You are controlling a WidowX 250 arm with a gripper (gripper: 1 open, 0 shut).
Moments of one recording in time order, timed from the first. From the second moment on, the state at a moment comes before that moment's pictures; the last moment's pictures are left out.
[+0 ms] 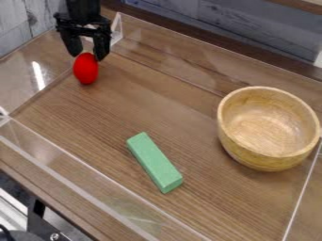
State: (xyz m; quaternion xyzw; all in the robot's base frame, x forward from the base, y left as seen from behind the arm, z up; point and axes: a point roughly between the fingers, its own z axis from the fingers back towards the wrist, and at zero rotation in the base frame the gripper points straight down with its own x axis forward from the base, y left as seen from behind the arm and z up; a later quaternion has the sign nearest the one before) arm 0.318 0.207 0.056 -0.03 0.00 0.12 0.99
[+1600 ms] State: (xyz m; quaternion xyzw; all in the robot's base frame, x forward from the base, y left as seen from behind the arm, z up) arm 0.319 0.207 0.053 -0.04 0.03 0.19 0.98
